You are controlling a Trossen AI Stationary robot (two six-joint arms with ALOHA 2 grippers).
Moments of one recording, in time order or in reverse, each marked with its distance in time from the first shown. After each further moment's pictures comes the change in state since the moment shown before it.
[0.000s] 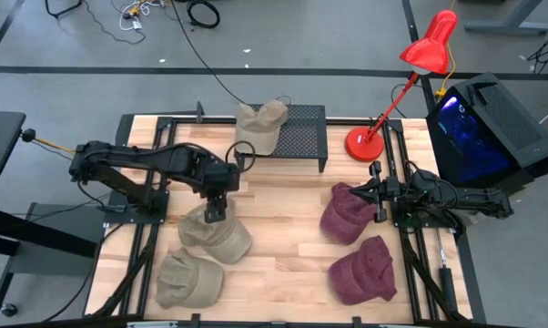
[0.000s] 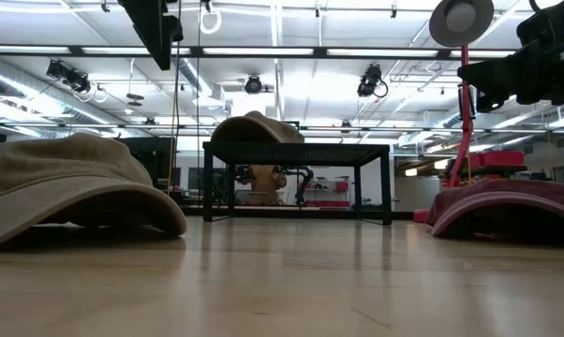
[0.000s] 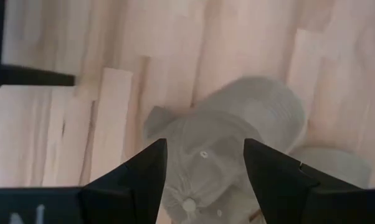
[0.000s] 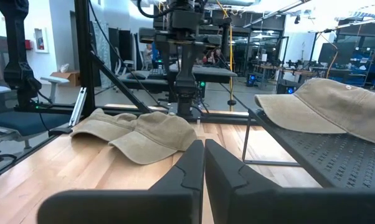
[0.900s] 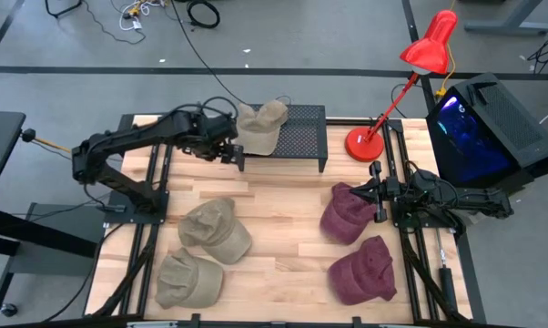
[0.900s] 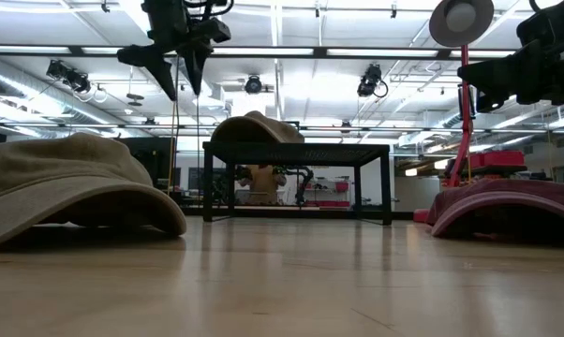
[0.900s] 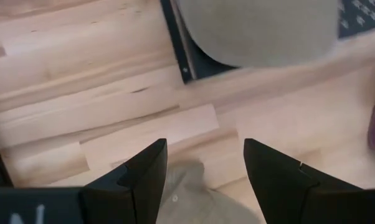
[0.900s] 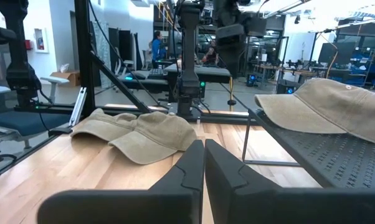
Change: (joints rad) left arm 0.387 -0.001 0.000 0.021 -0.108 -0.728; right arm 0.000 0.000 0.000 0.000 0.000 0.000
